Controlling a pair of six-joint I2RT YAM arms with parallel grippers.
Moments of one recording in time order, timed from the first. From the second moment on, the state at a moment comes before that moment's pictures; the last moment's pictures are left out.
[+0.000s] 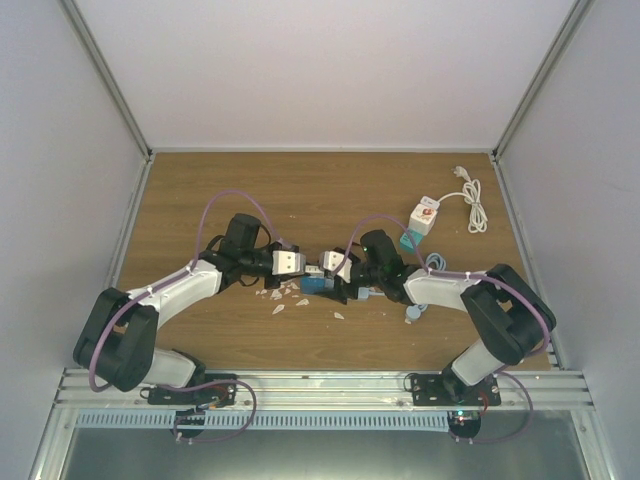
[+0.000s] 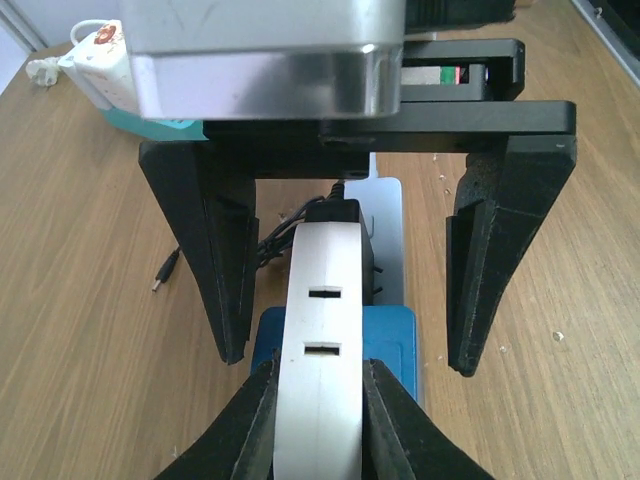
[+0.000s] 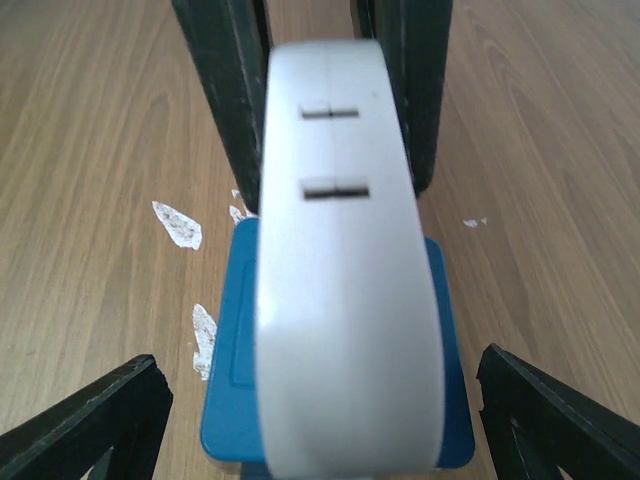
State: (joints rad) left arm -0.44 1.38 0.72 -0.10 0.80 0.92; right arm 0.65 1.58 0.65 0.30 -0.59 -0.61
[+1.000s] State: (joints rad) left arm -0.41 1.43 0.82 -0.25 0.86 0.83; right arm 0.65 1.57 0.66 0.31 -0.64 -0.59
